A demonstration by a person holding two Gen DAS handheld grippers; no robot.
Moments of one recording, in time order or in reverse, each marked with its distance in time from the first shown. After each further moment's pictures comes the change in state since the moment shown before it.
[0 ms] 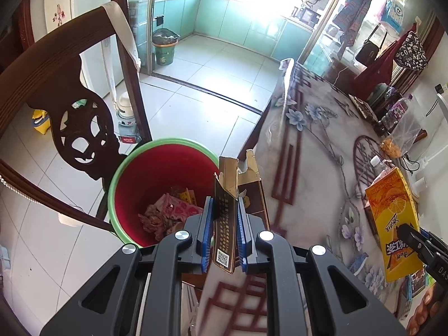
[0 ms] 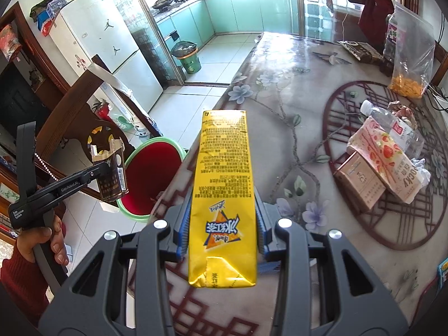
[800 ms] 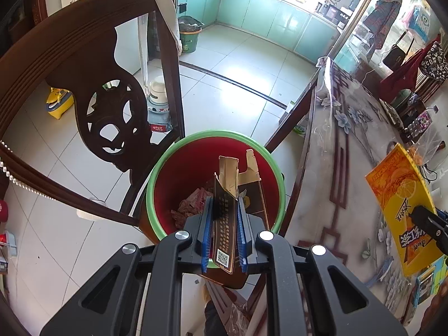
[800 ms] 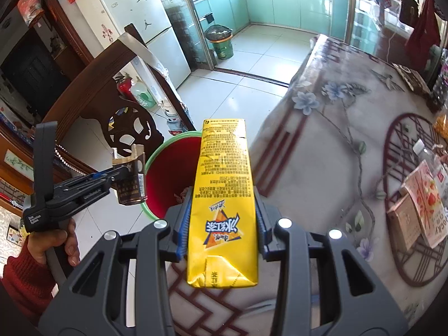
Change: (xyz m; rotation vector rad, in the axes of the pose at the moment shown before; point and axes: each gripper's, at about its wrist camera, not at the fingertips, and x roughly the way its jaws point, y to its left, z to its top) left arm 0.026 0.074 0.010 -0.059 0.064 0.074; right arm 0.054 0.094 0.038 -0.160 0.071 0.073
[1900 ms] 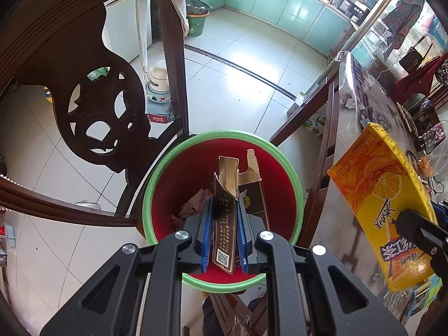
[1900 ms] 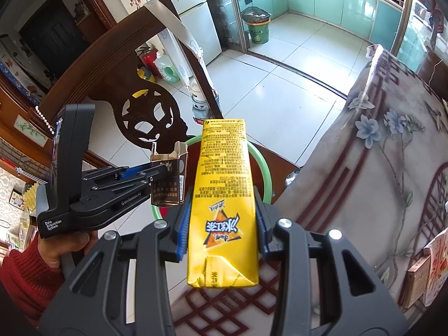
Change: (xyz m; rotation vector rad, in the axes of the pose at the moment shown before) left arm 0.054 0.017 0.033 -0.044 0.086 0.008; right arm 0.075 0.047 0.050 -0.154 0.120 0.085
